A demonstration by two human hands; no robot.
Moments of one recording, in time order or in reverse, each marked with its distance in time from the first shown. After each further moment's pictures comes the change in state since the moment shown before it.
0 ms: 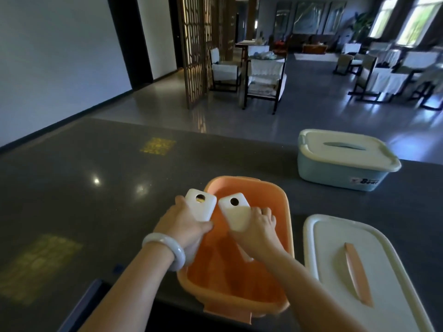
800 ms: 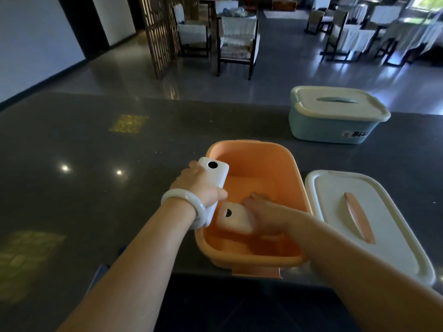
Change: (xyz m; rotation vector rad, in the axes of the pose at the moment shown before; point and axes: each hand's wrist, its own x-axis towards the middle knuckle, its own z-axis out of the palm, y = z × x) left_hand 0.029 0.000 0.005 0.185 -0.136 0.069; right_hand 0.004 0.018 0.023 -0.473 -0.557 -0.132
